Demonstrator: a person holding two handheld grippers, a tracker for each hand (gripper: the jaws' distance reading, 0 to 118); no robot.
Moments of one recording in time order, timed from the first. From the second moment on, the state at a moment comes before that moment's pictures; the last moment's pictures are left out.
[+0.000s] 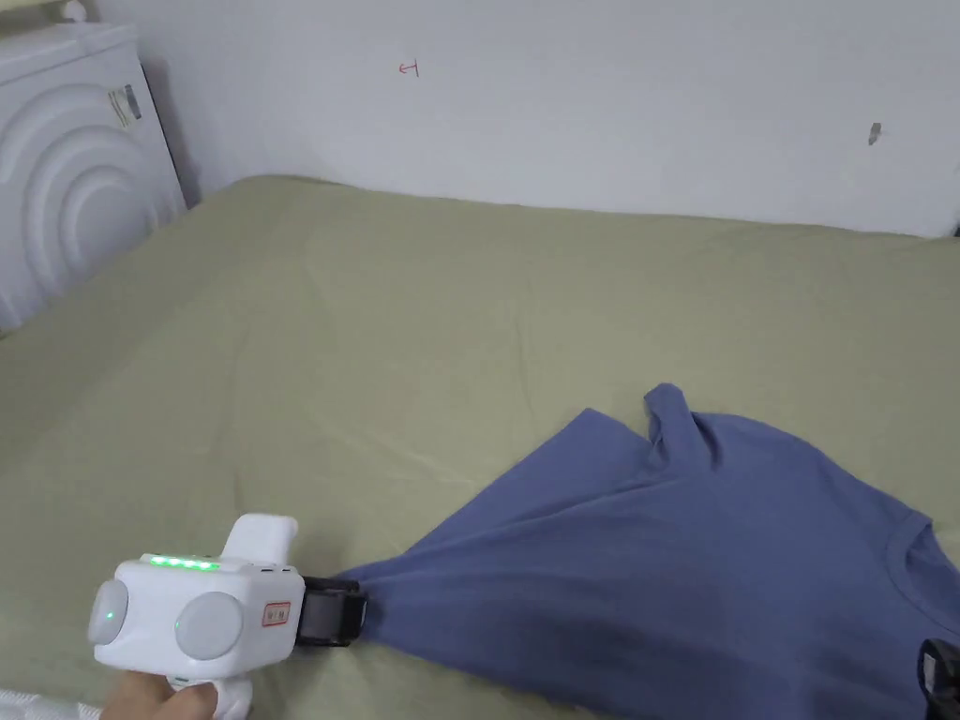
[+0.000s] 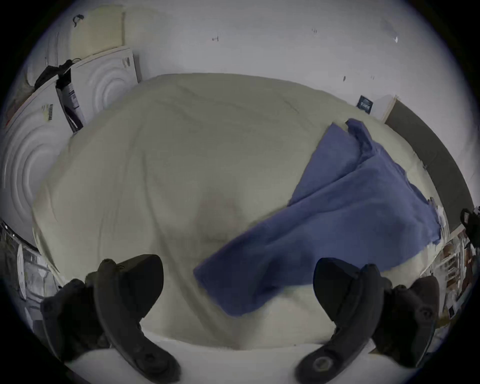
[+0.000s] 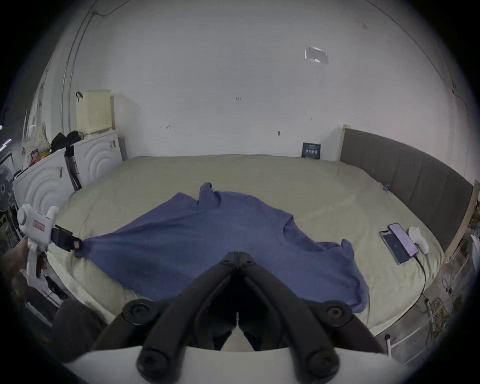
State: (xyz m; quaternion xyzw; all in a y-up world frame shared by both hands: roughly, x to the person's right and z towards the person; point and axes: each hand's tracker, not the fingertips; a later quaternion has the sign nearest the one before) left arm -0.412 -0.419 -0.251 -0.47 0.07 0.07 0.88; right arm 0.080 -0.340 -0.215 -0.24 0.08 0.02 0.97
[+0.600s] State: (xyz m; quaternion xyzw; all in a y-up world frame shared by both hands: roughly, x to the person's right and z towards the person) left arm -0.399 -0.418 -0.258 -0.47 0.05 0.06 0.88; right arm 0.113 -0.360 -0.415 -0.33 0.11 0.04 0.94
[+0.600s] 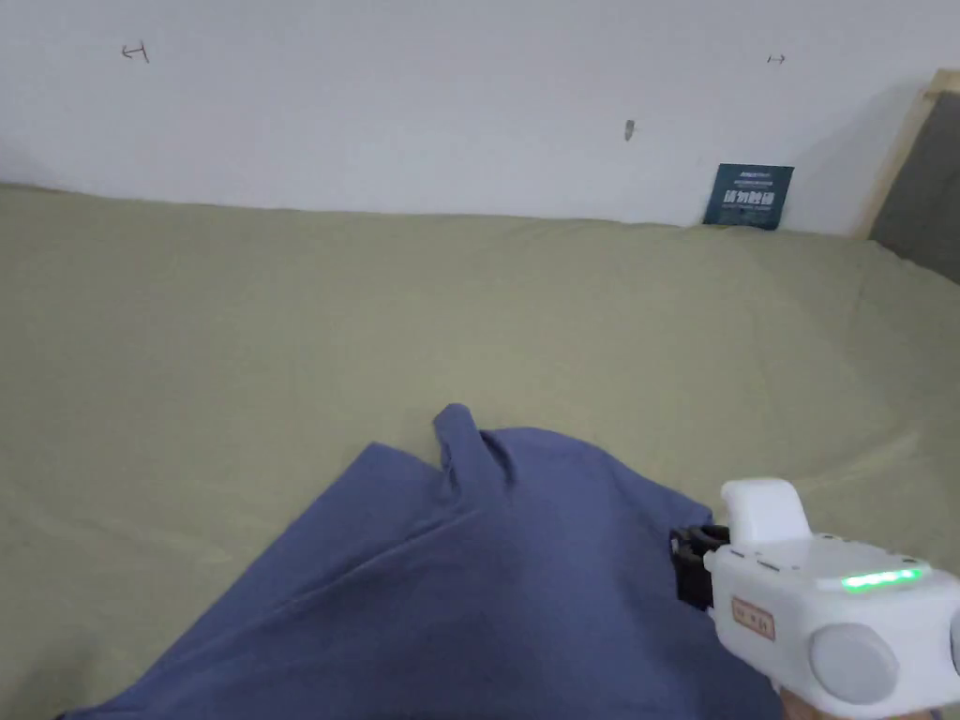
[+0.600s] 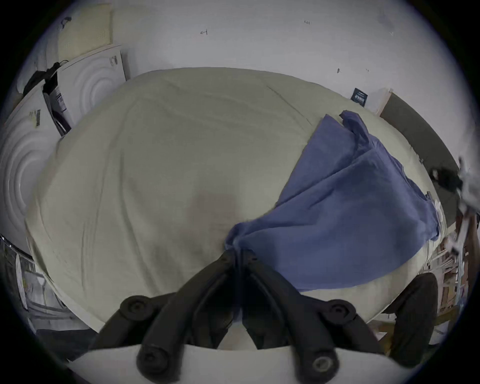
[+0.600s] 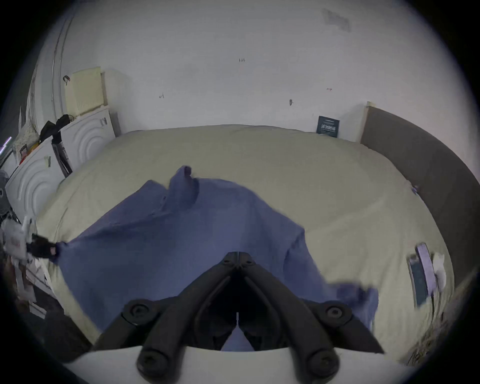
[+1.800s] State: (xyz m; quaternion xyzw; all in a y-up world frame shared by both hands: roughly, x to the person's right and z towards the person) left arm -0.399 -0.354 -0.270 -0.43 0.05 0.09 0.90; right arm 0.098 -0.284 -0.536 -0.39 0.19 0.11 0.89
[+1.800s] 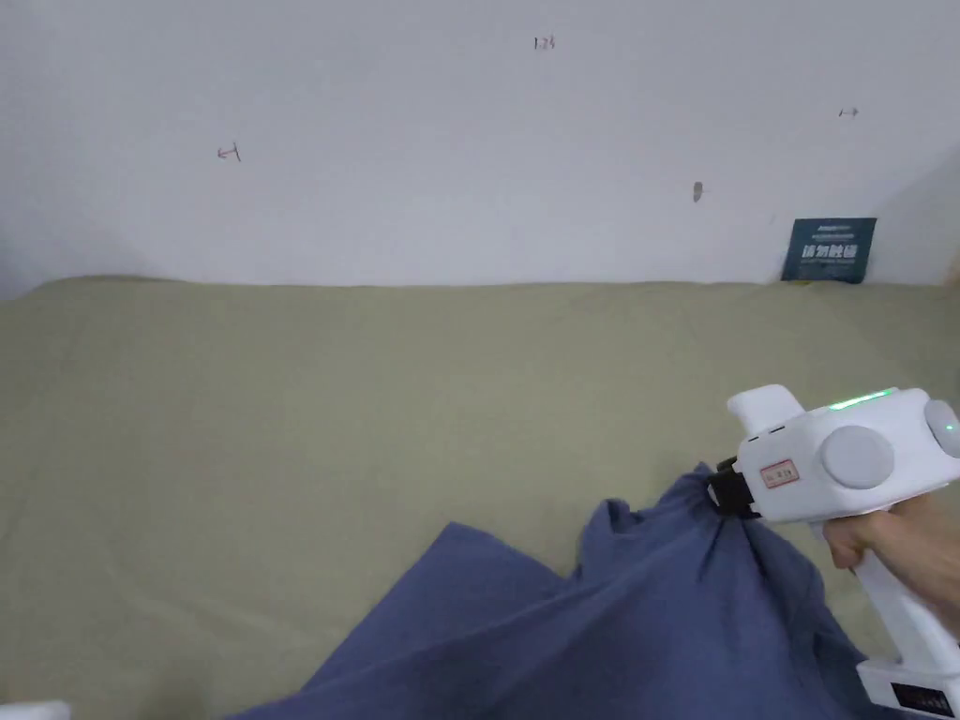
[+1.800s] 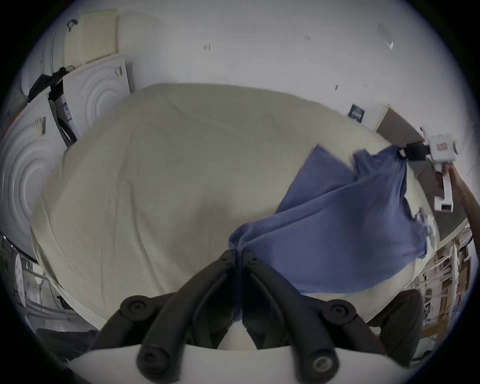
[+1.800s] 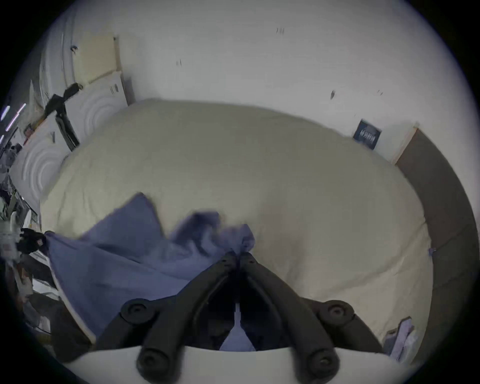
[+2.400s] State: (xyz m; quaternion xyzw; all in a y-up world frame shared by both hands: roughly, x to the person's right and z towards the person) left arm -0.331 -0.060 -0.337 -0.24 0.06 0.02 0.97; right arm 0.206 -0.004 -0.343 -0.14 0.07 0.06 0.98
